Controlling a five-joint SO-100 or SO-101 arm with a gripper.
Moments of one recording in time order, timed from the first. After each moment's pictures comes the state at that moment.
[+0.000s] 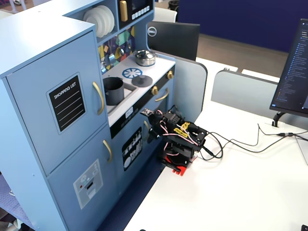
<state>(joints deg) 1.1 182.5 170.9 78.0 -88.8</state>
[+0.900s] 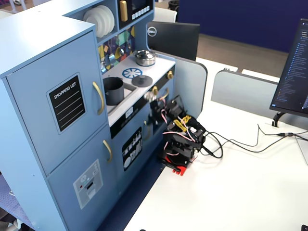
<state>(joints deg) 9.8 170.9 144.2 71.8 -89.3</state>
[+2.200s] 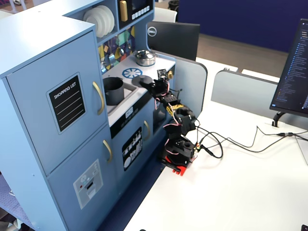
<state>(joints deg) 37.4 139.5 144.5 -7.8 -88.8</state>
